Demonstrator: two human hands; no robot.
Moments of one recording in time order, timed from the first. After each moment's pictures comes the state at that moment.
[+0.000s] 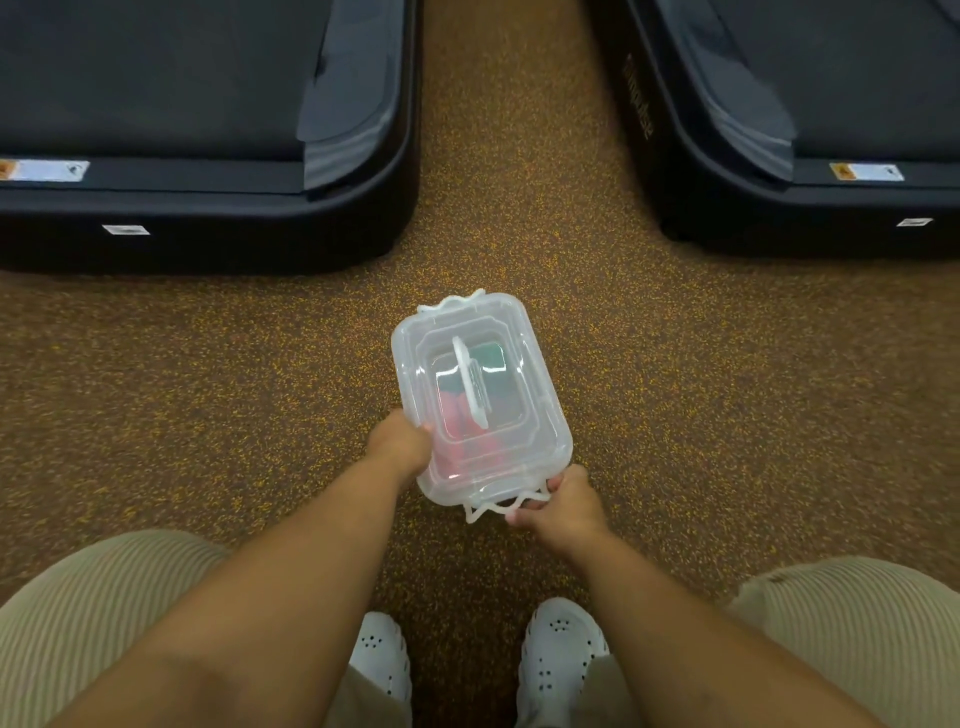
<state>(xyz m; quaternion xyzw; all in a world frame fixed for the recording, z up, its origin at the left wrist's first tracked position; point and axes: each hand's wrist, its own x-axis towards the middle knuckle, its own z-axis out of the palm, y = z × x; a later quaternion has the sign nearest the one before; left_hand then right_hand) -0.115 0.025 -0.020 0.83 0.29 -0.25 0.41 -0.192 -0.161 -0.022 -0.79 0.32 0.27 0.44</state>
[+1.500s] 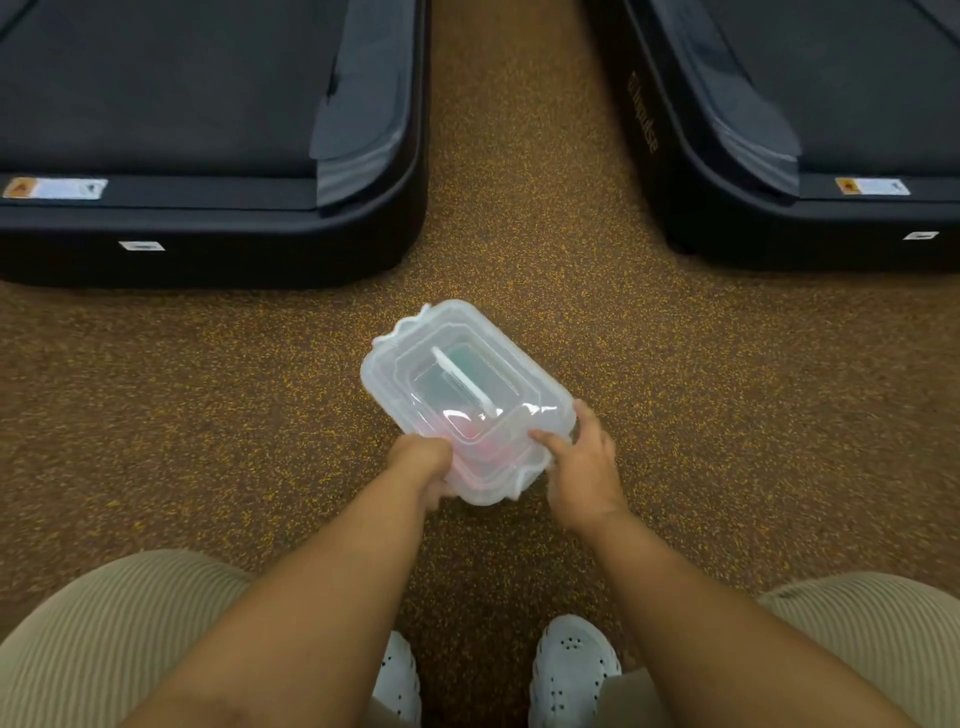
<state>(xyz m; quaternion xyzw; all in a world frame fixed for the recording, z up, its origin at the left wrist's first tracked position) -0.115 0.013 -0.018 0.61 0.42 -0.27 0.61 -0.157 -0.168 -0.013 -0.96 0.07 0.13 0.22</state>
